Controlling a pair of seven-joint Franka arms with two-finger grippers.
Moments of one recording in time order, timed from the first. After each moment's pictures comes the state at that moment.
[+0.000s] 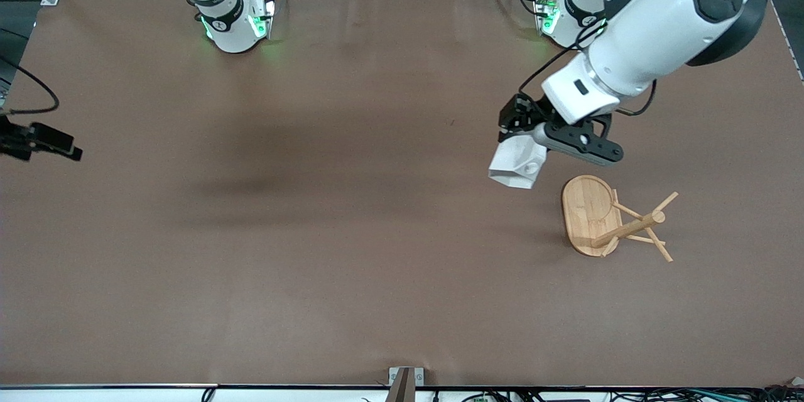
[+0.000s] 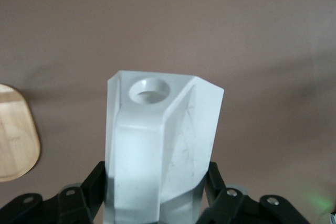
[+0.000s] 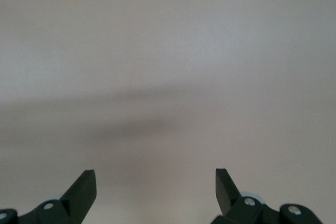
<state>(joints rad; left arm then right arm) -0.09 0.13 -0.31 -1.66 -0.25 1.91 -0.14 -0.02 0.09 -0.13 -1.52 0.07 1.58 0.00</state>
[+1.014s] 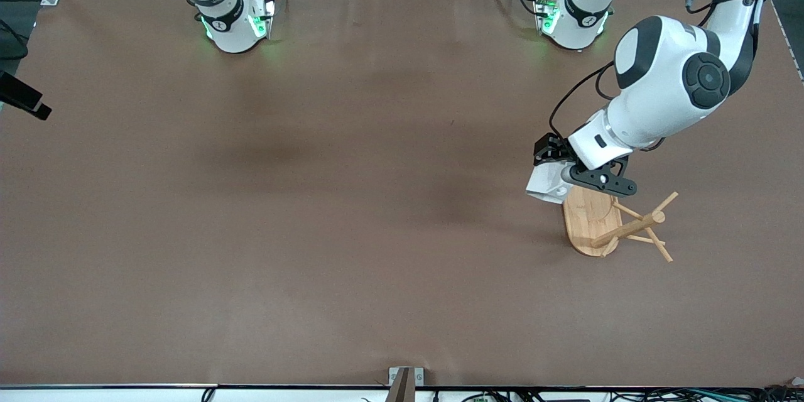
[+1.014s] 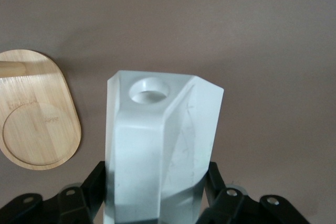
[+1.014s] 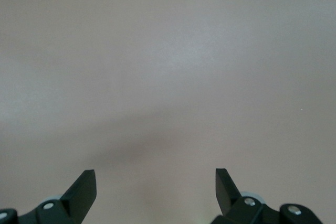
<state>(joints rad) -0.08 0.14 -0.21 -1.91 -0.22 2.05 0.02 -0.03 -0.01 -0.07 -1.48 -0.02 1.50 0.13</state>
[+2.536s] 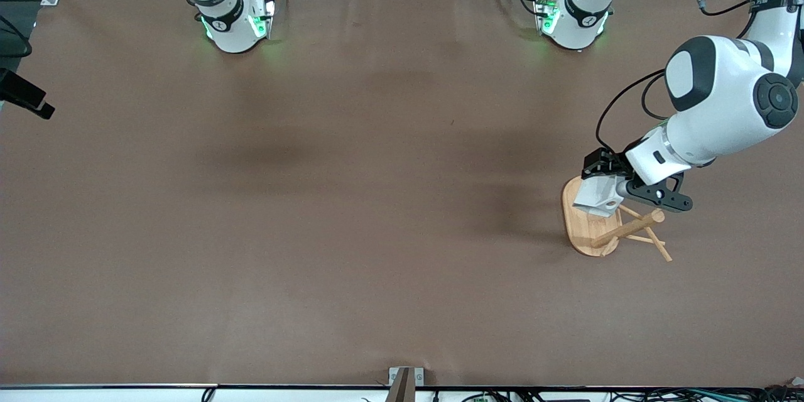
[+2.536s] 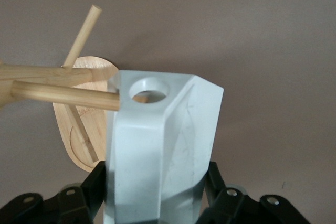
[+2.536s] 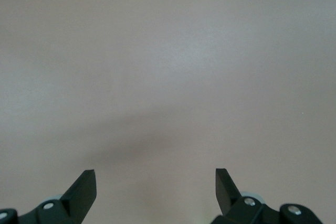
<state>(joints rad) -0.08 0.16 -0.04 -1.92 -0.22 2.07 0.24 -0.03 -0.01 -0.07 -1.48 -0.02 1.50 0.12</state>
